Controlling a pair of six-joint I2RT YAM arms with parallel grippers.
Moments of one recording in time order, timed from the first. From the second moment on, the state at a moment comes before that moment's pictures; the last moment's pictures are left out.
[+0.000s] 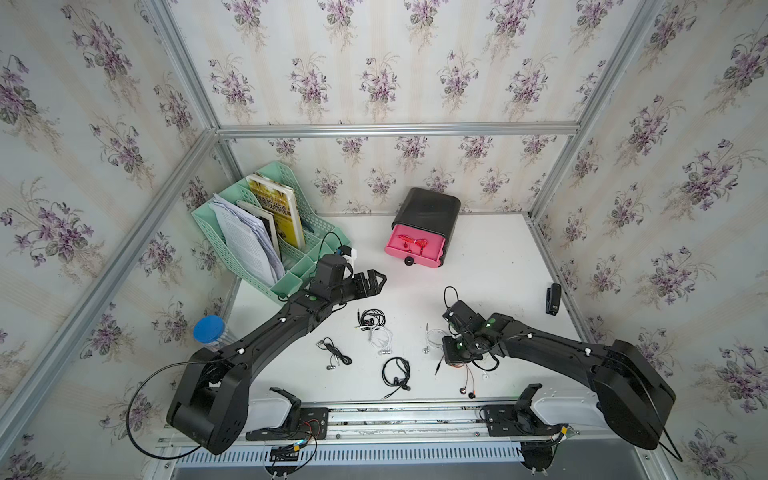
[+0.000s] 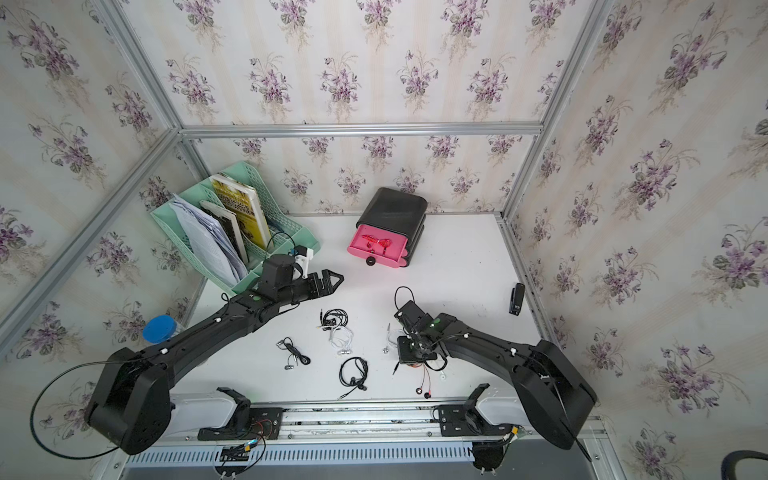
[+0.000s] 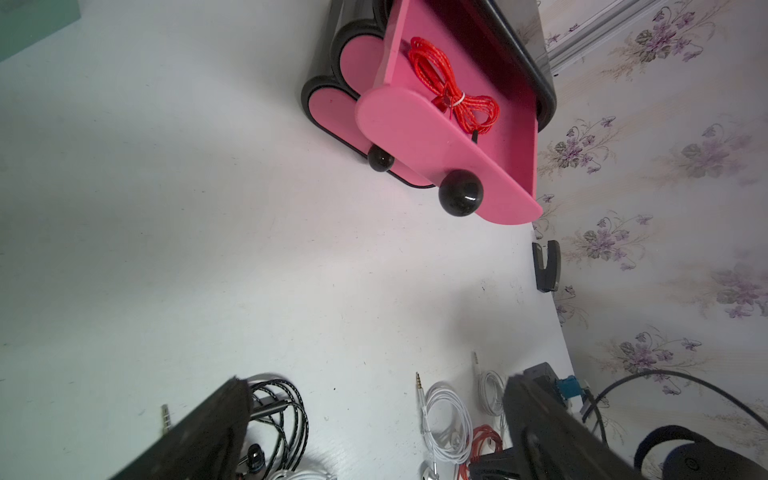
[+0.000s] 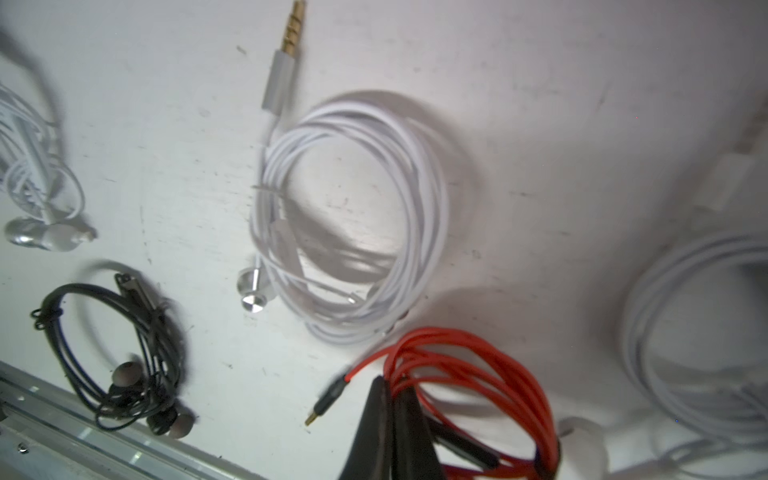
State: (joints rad) left arm -0.43 1.32 0.79 -0.07 0.30 -0.66; right arm 0.77 1.28 0.63 -0.64 -0.13 0.65
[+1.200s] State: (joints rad) left arm -0.43 1.31 0.79 -0.07 0.28 -0.66; right arm 0.73 1.28 1.30 -0.73 0.08 0.41
